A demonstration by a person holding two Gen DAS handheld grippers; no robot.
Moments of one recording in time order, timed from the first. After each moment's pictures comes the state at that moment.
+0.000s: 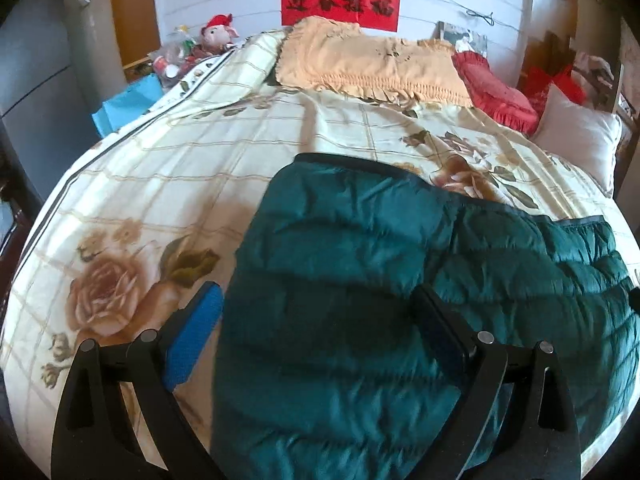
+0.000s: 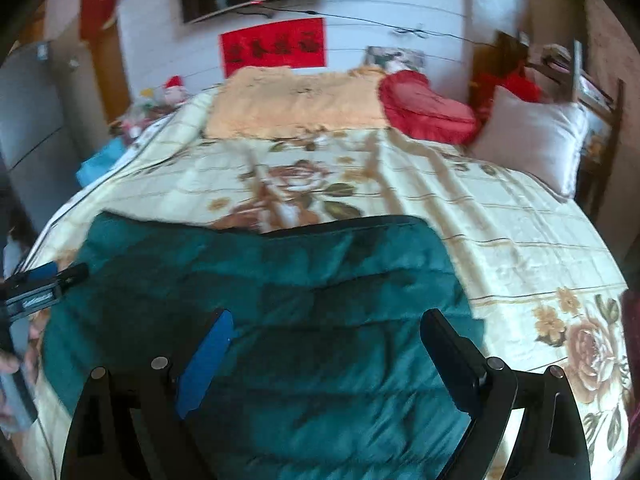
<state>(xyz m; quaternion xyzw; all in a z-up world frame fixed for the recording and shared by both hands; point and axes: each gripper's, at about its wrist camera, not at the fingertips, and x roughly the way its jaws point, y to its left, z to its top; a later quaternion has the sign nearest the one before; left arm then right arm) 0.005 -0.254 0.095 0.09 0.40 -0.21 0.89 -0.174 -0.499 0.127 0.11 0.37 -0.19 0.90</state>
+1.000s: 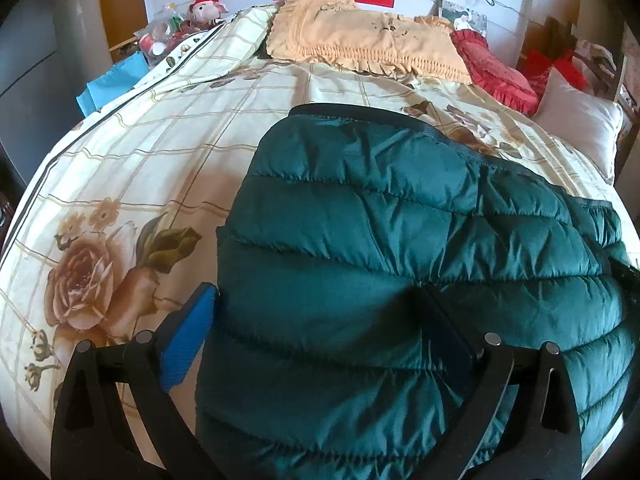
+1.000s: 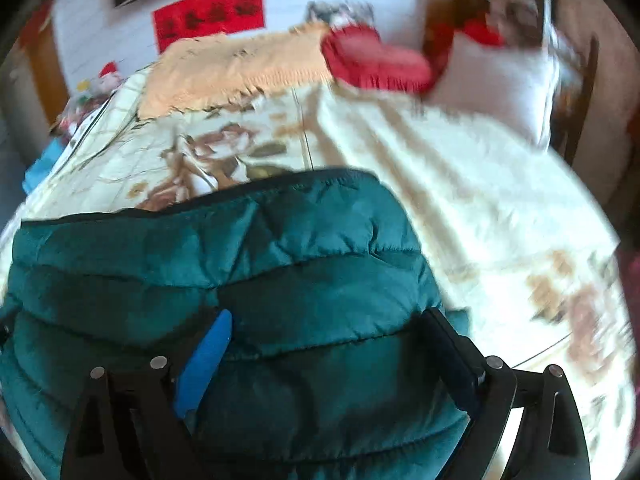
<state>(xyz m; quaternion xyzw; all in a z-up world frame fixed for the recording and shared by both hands) 0.028 -0.266 0.064 0.10 0.44 -0.22 0.87 -0.143 -0.571 0.069 0.17 0.42 -0.28 0.85</state>
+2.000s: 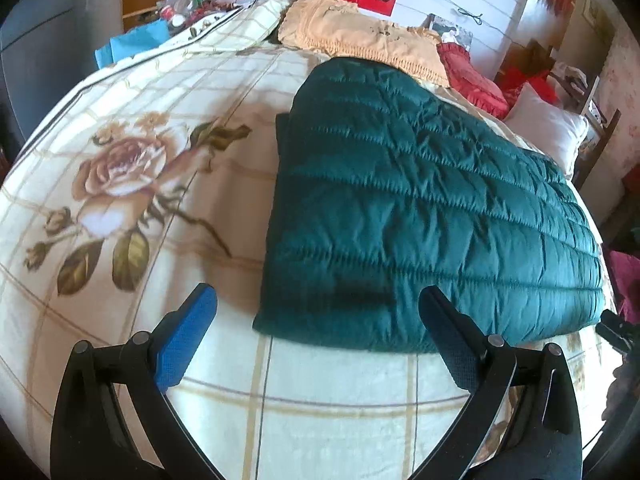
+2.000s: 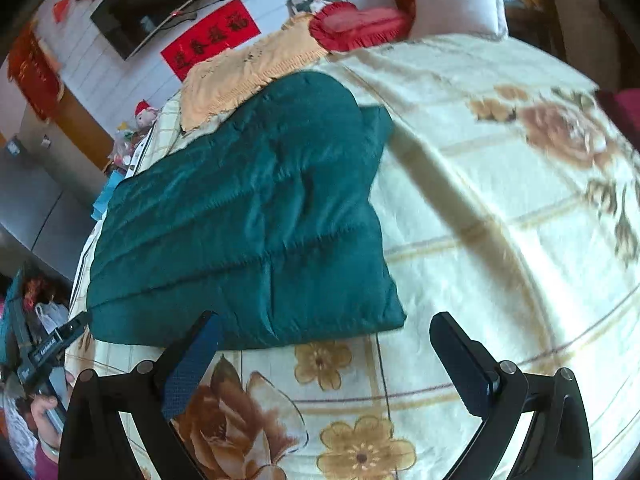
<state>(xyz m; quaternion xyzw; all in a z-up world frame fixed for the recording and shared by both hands) -0.077 -0.157 0.062 0.03 0.45 -0.25 0.85 -0.346 -0.498 0.057 0.32 0.38 -0.20 0.85</state>
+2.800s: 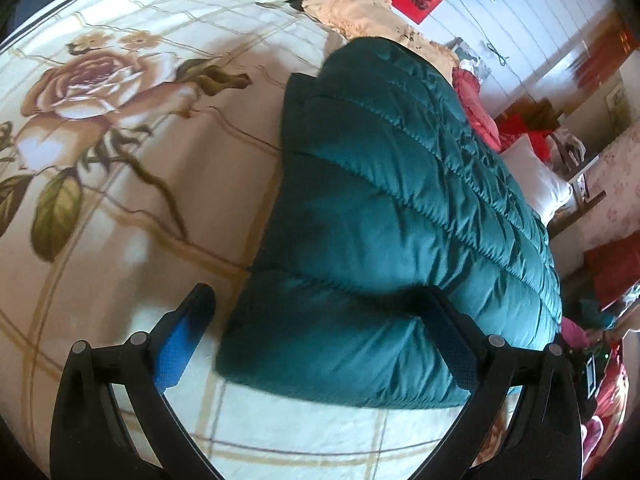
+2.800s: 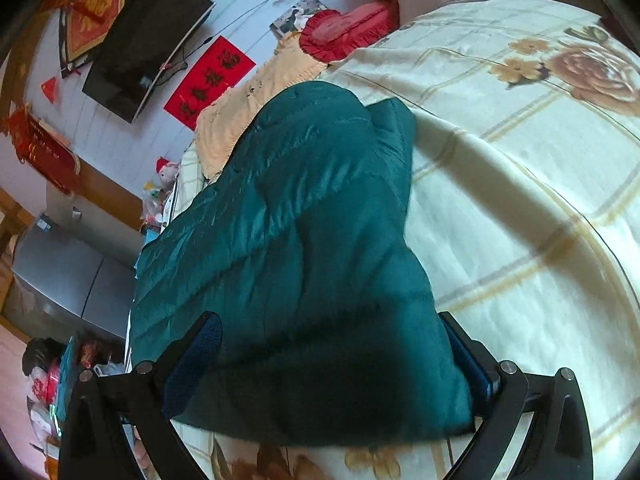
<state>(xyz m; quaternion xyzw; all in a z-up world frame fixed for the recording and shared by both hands) -0.037 -0.160 0.027 -0.12 0.51 -0.28 0.80 -0.314 -0.521 0.031 0.43 0.29 -0.16 0.84</state>
